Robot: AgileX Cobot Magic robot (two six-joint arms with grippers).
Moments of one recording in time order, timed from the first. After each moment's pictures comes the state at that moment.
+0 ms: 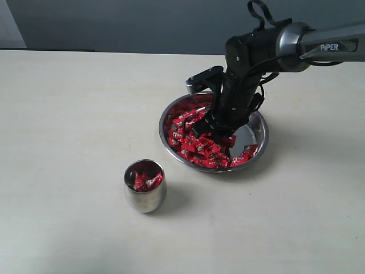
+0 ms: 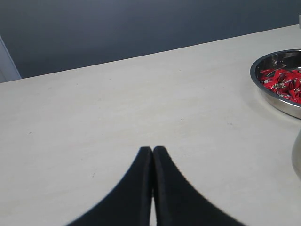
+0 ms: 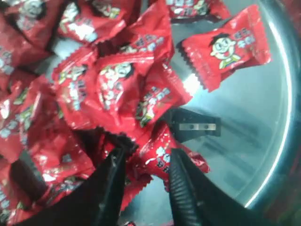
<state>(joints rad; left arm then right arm) -0.11 0.00 0.00 0.14 0.32 -0.05 0.48 2.14 -1.46 0.01 0.81 -0.14</state>
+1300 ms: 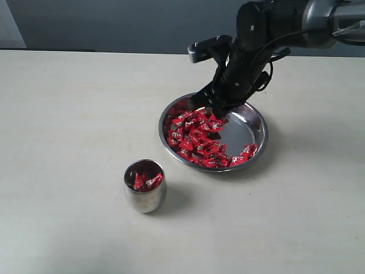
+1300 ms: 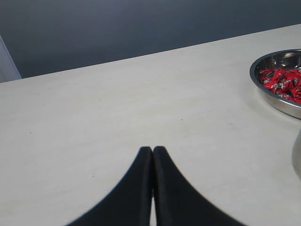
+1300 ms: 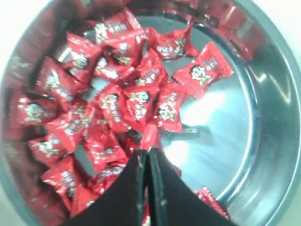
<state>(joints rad) -0.11 0.00 0.00 0.14 0.32 -0.05 0.48 1.99 -1.46 0.08 0.83 -0.08</state>
